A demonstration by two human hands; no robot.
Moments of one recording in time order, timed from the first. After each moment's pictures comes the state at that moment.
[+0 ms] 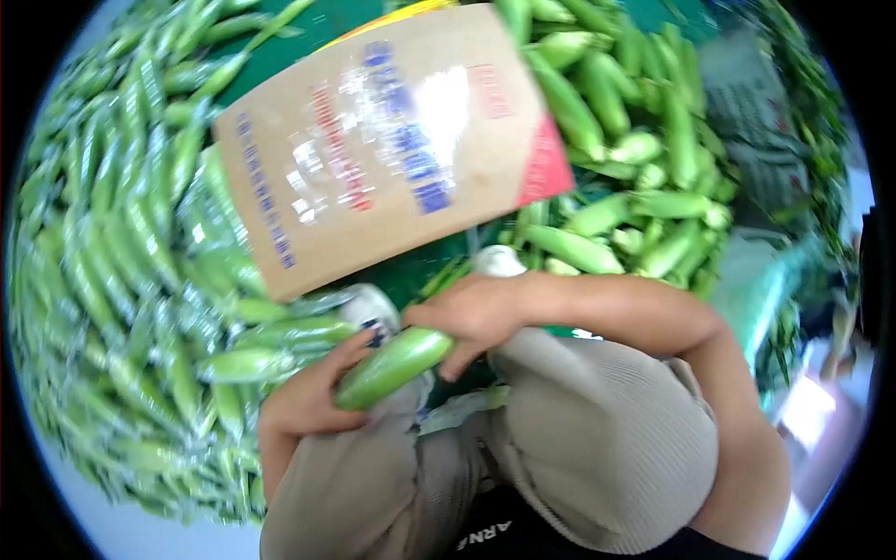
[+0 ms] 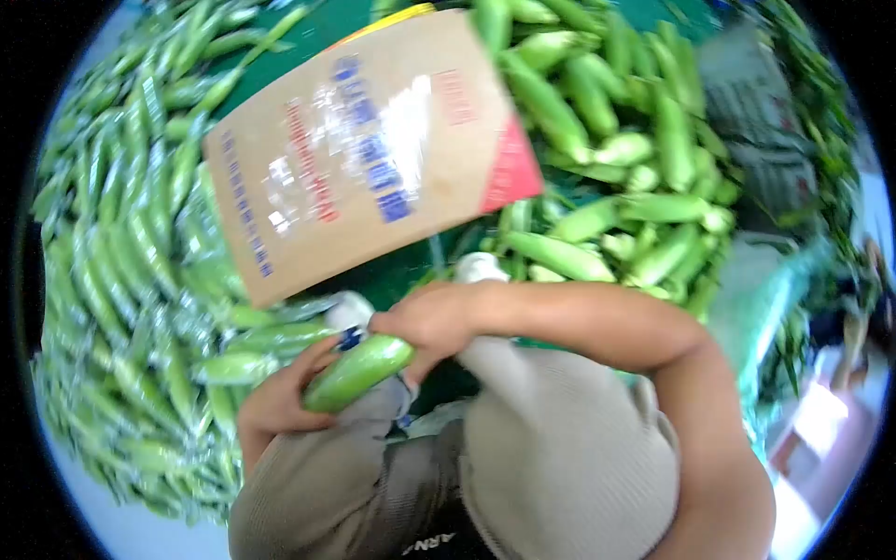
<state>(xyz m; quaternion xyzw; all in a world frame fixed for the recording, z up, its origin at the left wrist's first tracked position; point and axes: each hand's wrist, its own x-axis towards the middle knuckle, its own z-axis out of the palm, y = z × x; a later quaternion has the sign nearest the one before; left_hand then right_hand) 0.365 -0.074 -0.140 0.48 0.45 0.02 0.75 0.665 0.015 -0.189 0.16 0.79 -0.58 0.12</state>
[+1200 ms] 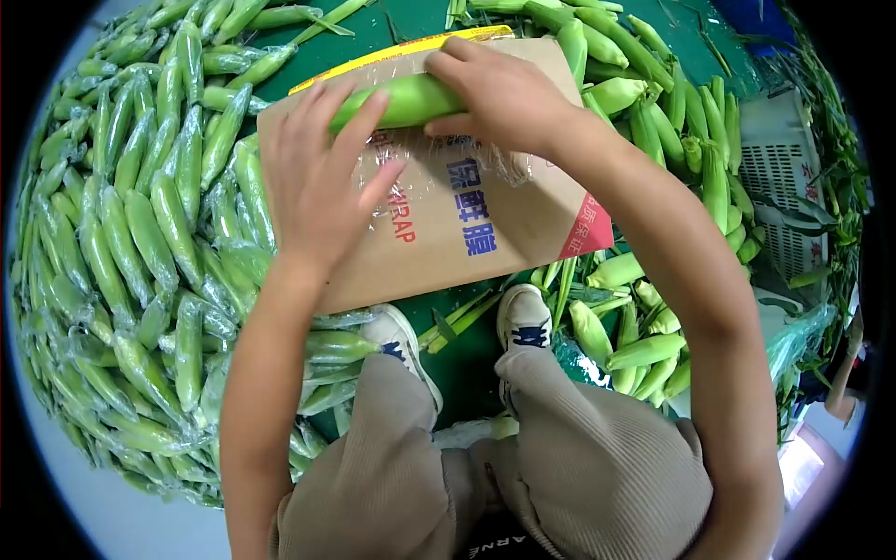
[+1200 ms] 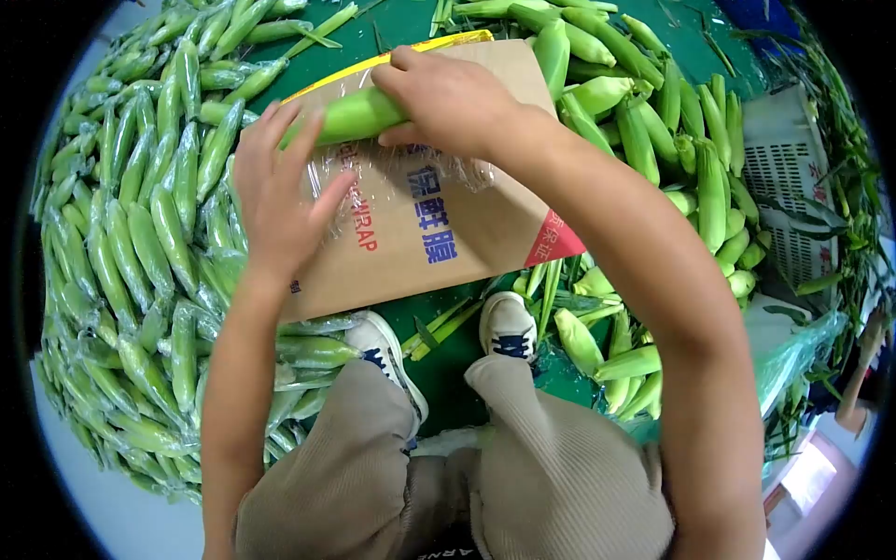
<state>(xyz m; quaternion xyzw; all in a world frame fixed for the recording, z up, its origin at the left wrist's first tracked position) 0.411 0.122 -0.176 0.81 0.51 0.27 -0.08 0.644 0.233 -0.169 0.36 0.91 -0.14 -0.11</state>
